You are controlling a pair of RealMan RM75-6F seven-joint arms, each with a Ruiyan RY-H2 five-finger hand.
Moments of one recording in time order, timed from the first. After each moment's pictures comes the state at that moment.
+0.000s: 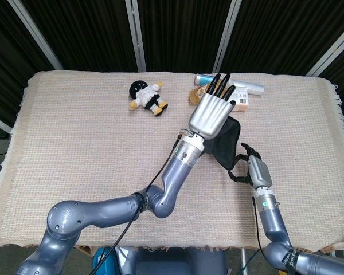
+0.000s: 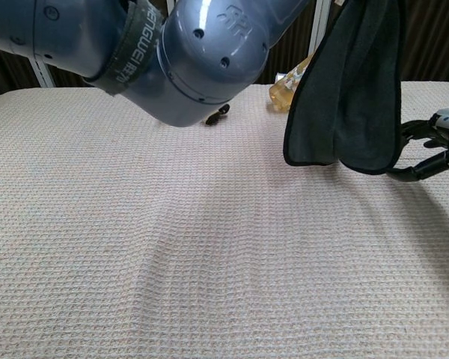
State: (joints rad) left arm -1.51 -1.97 -0.66 -1.01 0.94 1.04 0.72; right arm 0.47 -1.47 0.30 -1.67 -0.86 1.08 -0.07
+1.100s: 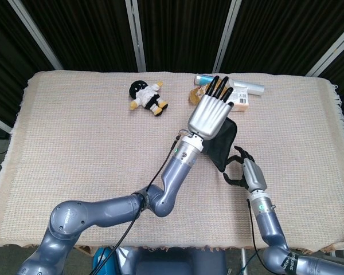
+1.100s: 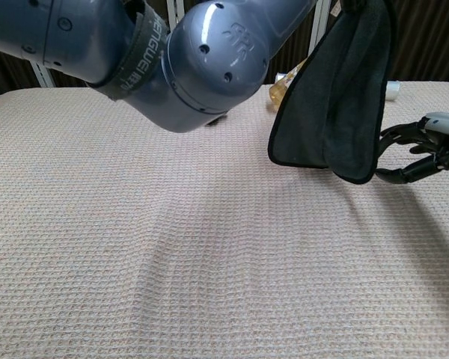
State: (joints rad) left arm -1.54 -1.98 -0.61 -0.95 0.90 1.04 0.69; right arm 0.47 -1.47 0.29 -1.74 -0.85 1.08 -0.05
